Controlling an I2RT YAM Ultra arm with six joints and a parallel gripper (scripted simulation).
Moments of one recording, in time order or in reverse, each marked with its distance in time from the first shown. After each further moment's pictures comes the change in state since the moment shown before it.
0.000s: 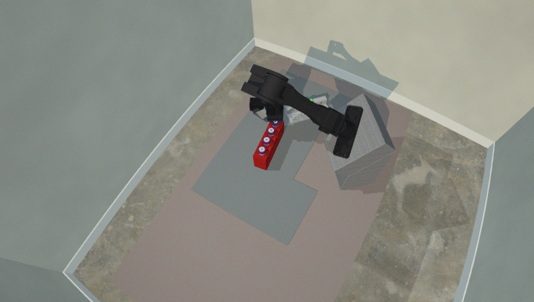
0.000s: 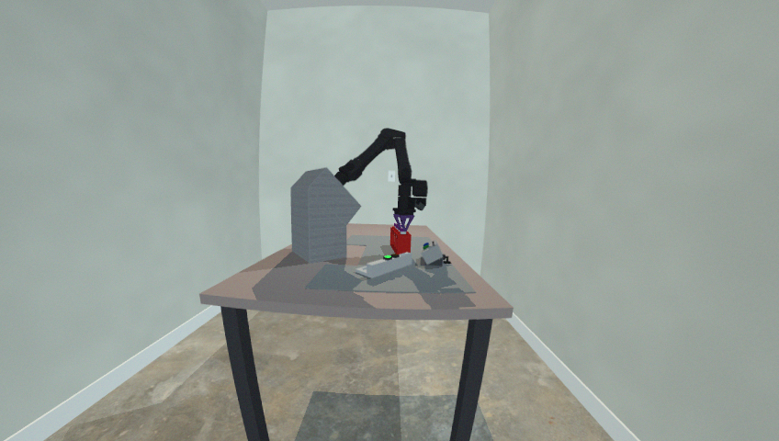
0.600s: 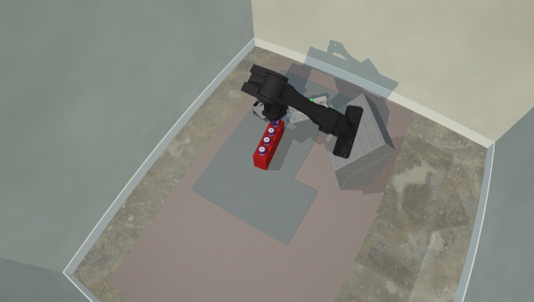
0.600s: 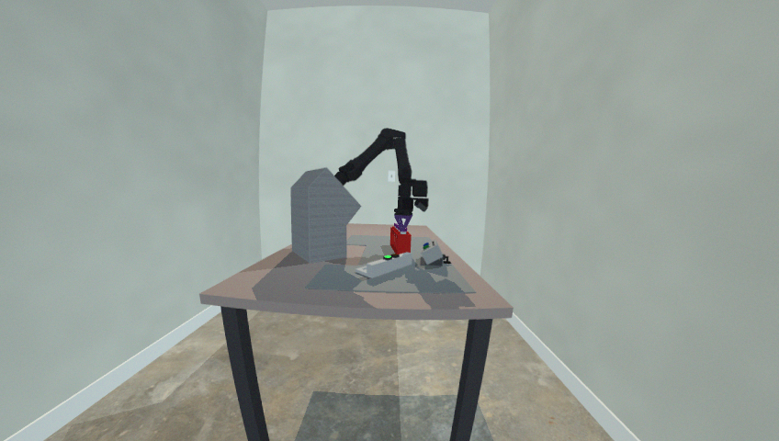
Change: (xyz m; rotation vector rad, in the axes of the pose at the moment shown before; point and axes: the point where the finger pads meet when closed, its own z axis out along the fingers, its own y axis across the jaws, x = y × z) arm 0.000 0.001 0.001 -0.003 0.000 0.768
